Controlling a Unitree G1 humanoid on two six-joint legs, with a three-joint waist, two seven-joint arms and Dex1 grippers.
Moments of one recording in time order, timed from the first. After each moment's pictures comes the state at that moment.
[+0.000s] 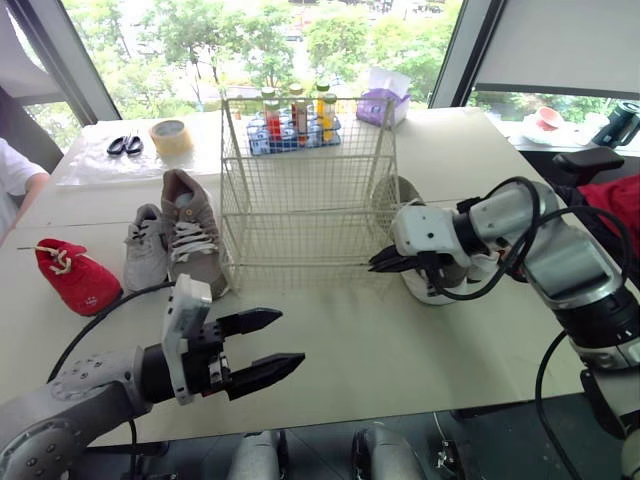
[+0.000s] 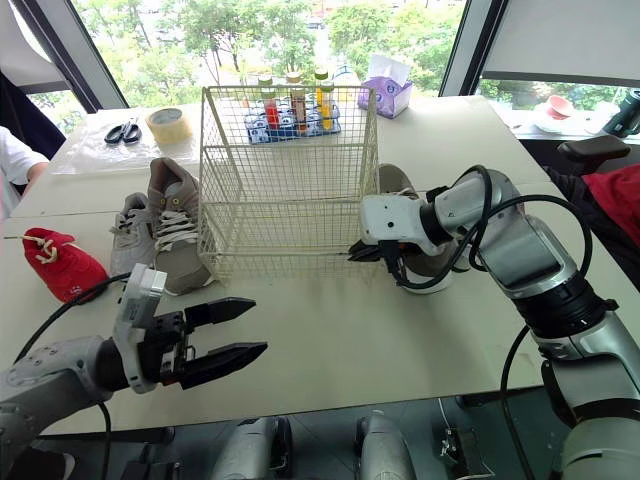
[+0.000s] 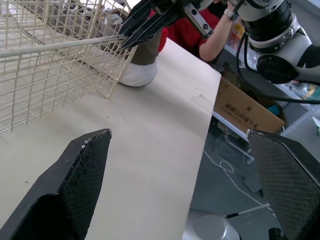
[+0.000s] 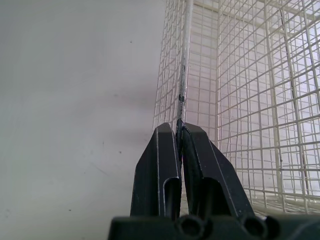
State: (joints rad) left arm 0.16 0.80 0.25 -0.76 -1.23 0.75 -0.61; right arm -0.82 -0.85 0.33 -0.17 0.10 0.43 1.35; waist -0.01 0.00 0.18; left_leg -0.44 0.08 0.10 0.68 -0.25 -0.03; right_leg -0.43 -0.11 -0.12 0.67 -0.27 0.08
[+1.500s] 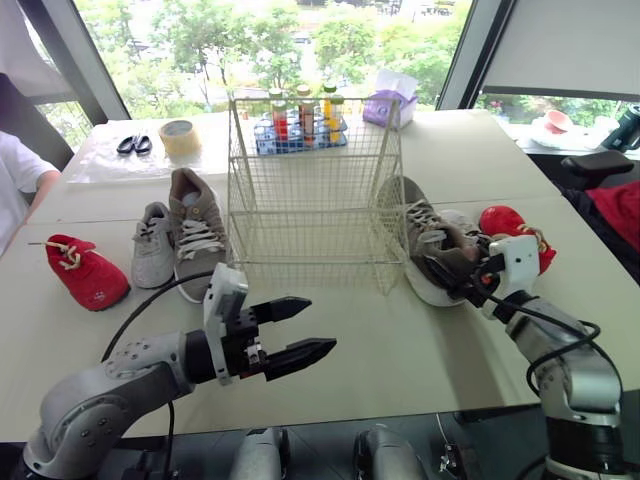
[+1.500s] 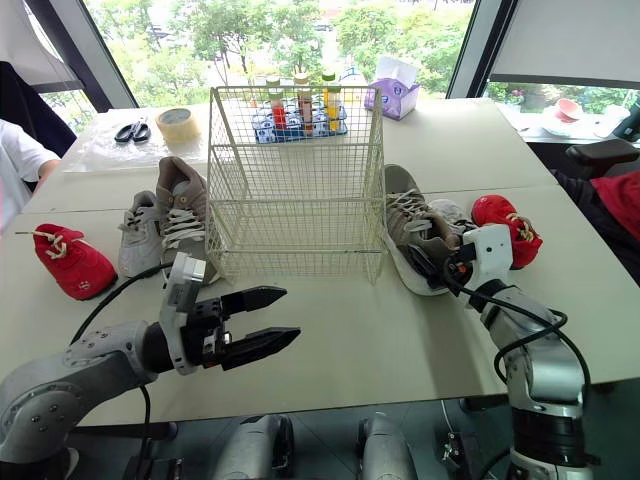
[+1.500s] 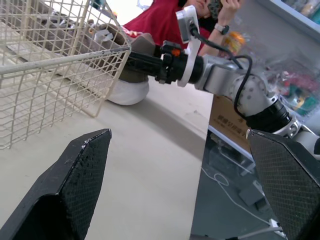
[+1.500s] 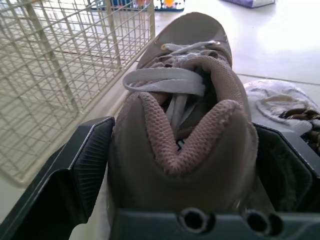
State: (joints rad) left arm -0.01 0.68 0.05 -0.72 -1.16 0.76 -0.52; right arm -0.16 -0.43 -0.27 -0.21 0.32 0.46 0.48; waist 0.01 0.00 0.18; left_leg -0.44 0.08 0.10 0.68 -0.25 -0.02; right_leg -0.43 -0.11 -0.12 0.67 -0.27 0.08
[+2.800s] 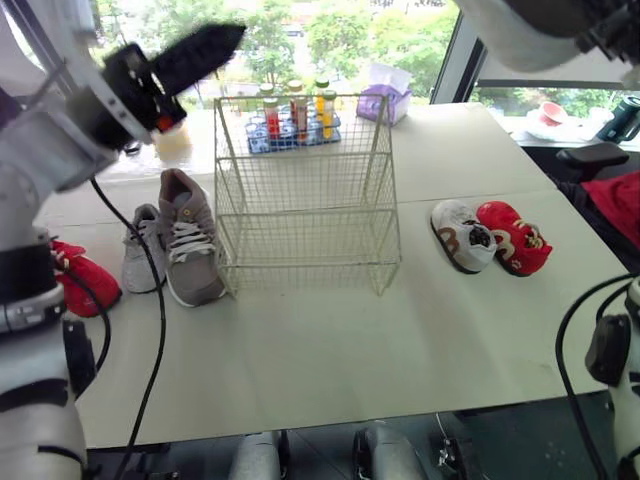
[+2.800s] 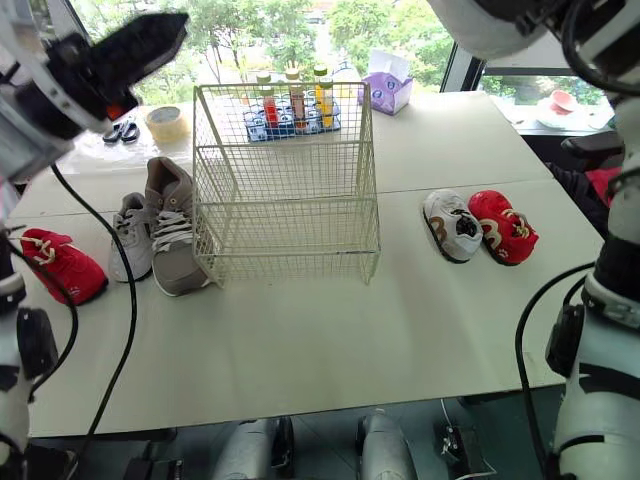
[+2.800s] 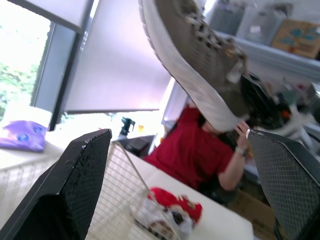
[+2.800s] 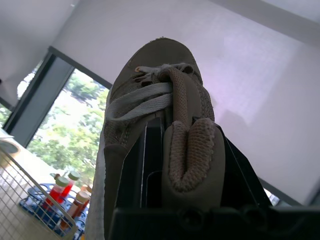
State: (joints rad) left arm -1.08 0.81 0.23 0.19 -1.39 0.87 -0.45; right arm -1.06 -0.83 -0.24 -0.06 0.41 0.31 0.66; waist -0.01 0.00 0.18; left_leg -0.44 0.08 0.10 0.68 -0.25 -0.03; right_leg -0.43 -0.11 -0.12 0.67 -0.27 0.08
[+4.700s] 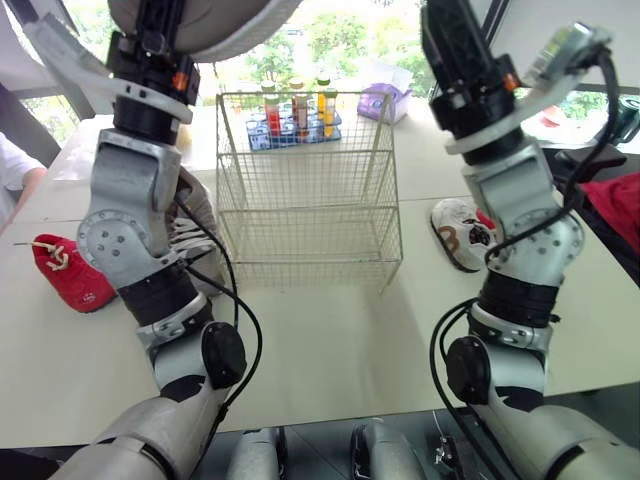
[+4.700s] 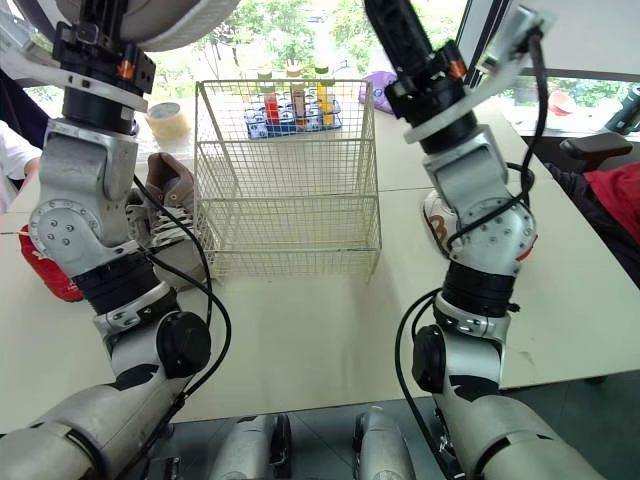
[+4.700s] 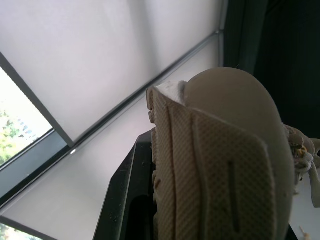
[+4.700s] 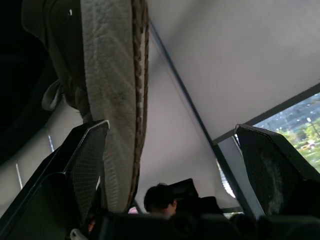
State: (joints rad) left arm -1.01 0.08 0.63 -0.13 -1.38 0.66 -0.04; right arm -0.96 -0.18 -0.36 -0.09 1.16 0.62 0.38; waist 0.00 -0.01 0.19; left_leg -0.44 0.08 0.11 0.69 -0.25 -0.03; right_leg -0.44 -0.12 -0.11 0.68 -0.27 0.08
